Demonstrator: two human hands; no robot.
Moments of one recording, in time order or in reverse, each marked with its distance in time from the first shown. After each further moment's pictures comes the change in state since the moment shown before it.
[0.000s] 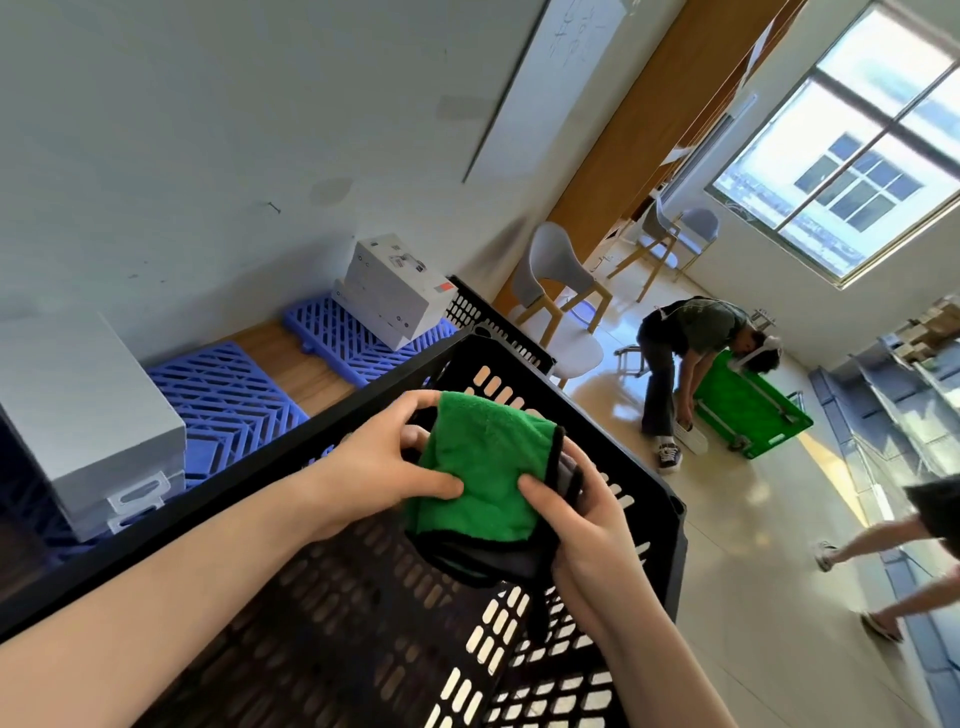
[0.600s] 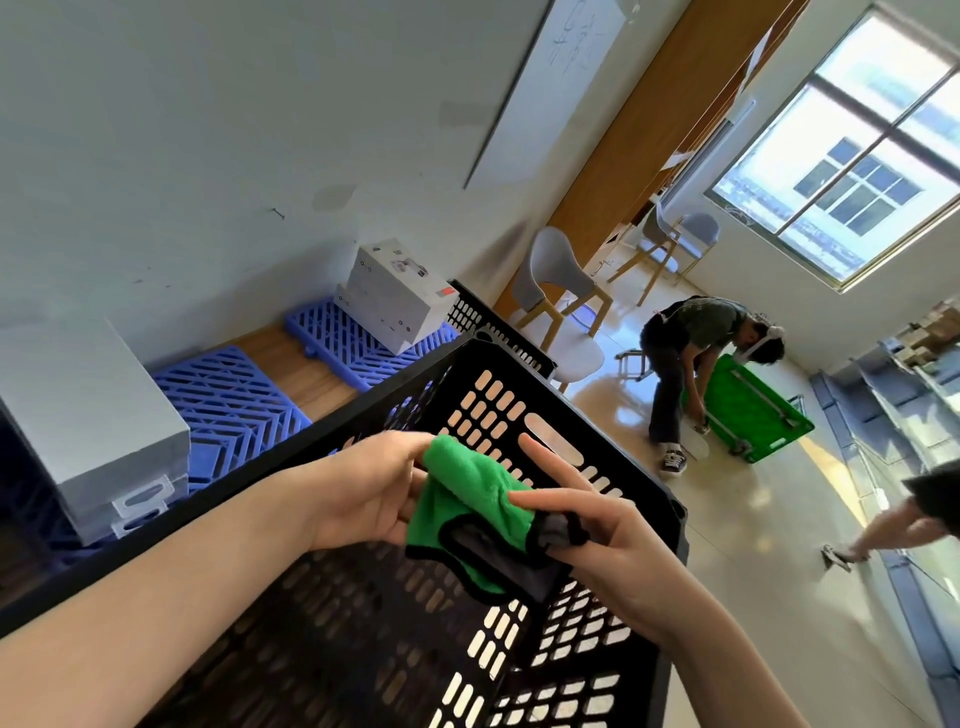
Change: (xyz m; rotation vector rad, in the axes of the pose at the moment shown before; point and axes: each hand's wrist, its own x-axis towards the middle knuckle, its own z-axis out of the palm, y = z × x) left_hand -0.002 0.009 0.000 -0.308 -0.287 -0.372; right_hand -0.007 -0.028 -0.030 -0.449 -0.421 0.004
